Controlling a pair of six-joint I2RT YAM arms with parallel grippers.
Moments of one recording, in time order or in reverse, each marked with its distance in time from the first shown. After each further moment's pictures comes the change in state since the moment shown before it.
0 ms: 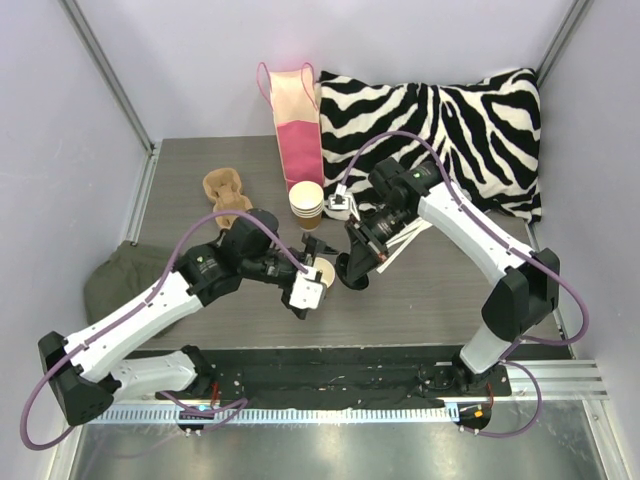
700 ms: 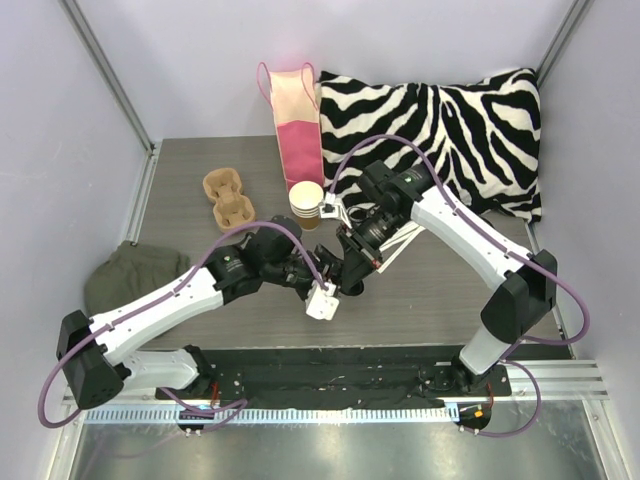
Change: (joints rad) left arm -0.062 0.098 -0.053 0.096 -0.088 0.168; right arm 0.080 0.000 0.031 -0.005 0.028 -0.006
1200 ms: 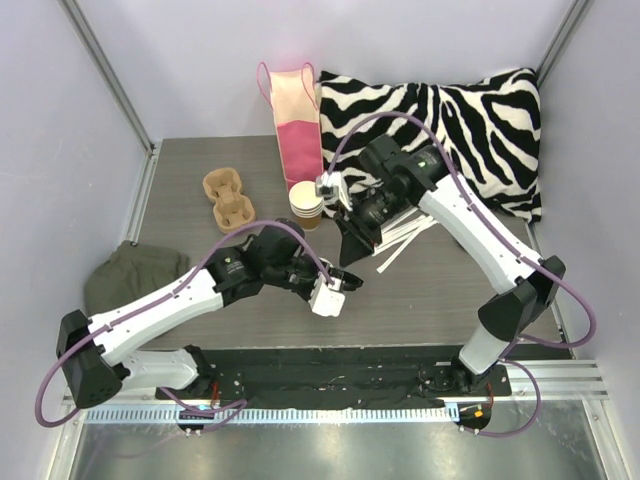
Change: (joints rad) left arm -0.026 0.011 0.005 -0.026 -0.071 -0.085; right arm 0.021 0.012 0.197 -0.025 0.163 -0.009
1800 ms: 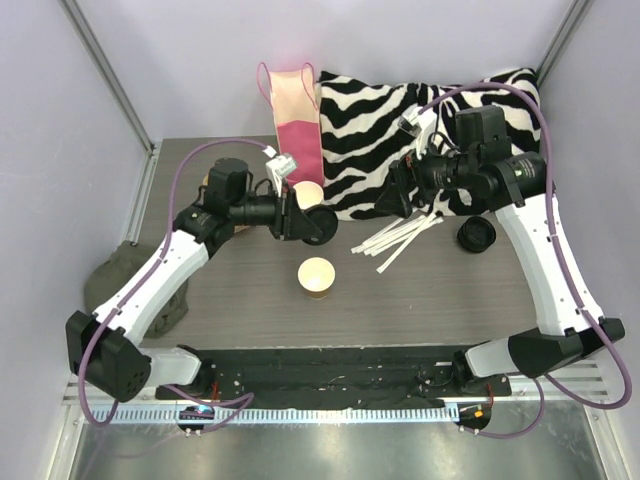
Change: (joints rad) left arm 0.437 0.087 0.167 0.109 0.322 -1.292; right arm -0.340 -0.248 0.018 0.299 0.221 0.283
